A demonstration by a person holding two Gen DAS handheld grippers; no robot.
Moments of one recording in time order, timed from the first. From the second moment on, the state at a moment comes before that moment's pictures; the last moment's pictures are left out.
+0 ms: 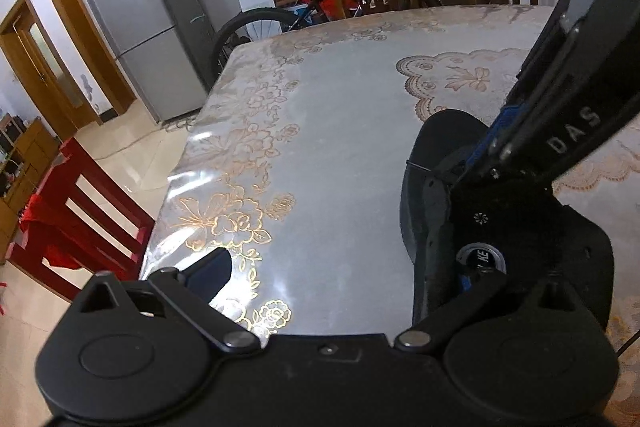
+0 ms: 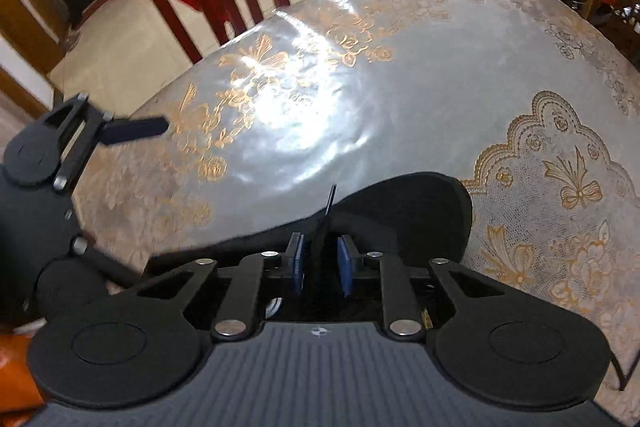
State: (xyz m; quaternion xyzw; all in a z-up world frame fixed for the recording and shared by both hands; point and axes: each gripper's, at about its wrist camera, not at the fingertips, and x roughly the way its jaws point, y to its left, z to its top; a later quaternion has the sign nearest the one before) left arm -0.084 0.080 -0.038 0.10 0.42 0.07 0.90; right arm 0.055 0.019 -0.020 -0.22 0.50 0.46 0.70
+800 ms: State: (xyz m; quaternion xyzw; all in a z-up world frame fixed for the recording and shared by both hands) left arm -0.051 0.068 -0.030 0.07 0.39 -0.08 0.91; right arm -0.019 -0.050 -0.012 -0.61 0.16 0.53 0.56
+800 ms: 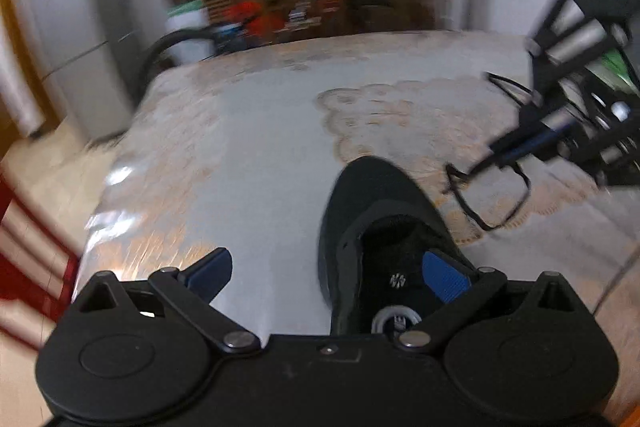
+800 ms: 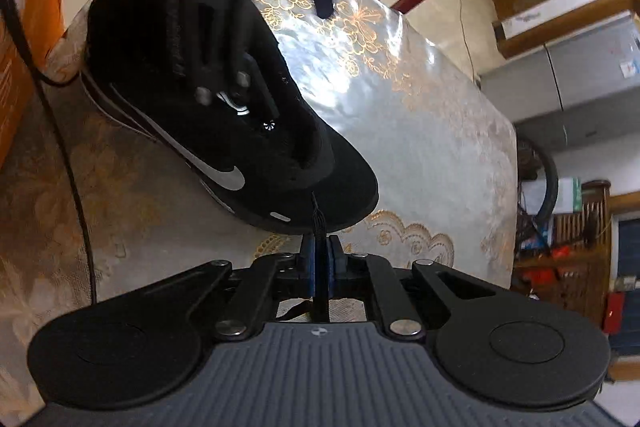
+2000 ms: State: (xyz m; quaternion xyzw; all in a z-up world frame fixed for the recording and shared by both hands) left arm 0.061 0.097 -0.101 -0.04 0.51 -0.32 0.80; right arm -0.011 -0.054 -0.024 -0.53 0.20 0.59 0.57
